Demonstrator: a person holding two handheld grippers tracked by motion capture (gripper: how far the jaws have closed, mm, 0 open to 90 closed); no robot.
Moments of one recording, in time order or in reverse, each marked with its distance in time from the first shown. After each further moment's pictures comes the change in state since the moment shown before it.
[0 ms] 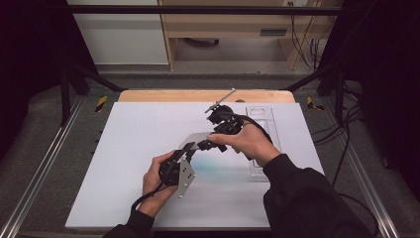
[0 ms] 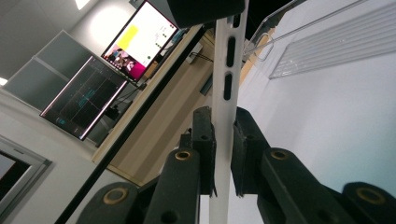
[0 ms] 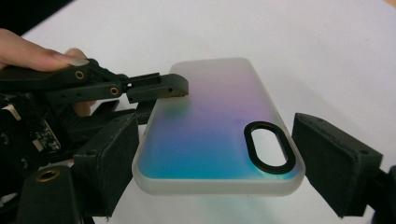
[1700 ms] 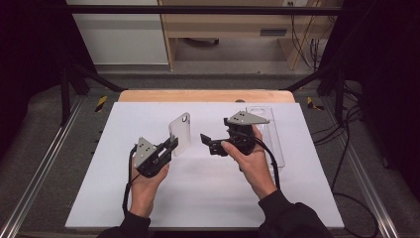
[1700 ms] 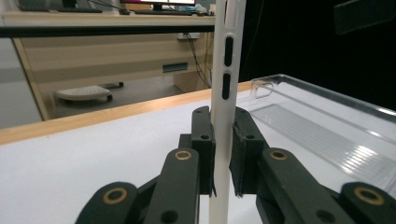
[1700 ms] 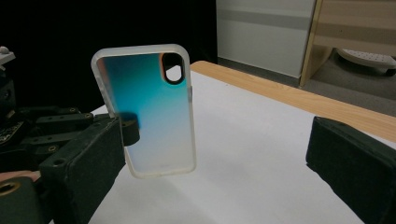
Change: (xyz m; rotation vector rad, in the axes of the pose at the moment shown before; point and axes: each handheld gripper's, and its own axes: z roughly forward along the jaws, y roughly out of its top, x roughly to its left) left arm 0.047 -0.039 -0.015 0.013 -0.083 -0.888; right arm 0.006 -0.057 0.001 -0.628 -0.153 0.061
